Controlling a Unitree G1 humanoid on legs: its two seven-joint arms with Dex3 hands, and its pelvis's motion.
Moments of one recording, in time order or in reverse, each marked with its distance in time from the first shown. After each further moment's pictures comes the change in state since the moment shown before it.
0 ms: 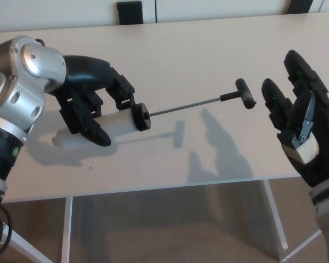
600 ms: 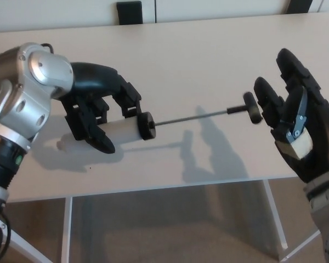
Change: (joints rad) left_arm 0.039 -0.001 -0.036 -0.078 -0.003 0.000 0.001; right_arm -0.047 0.014 -0.005 0.019 0.000 0.042 0.005
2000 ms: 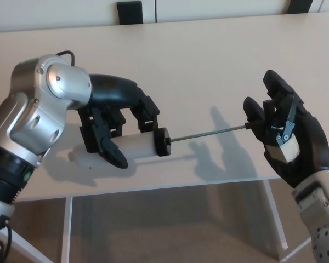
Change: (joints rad) left_arm 0.045 -0.006 -0.046 -0.145 -0.013 0.047 -0.008; right_arm -0.028 0.044 -0.021 0.170 -0.013 0.017 0.038
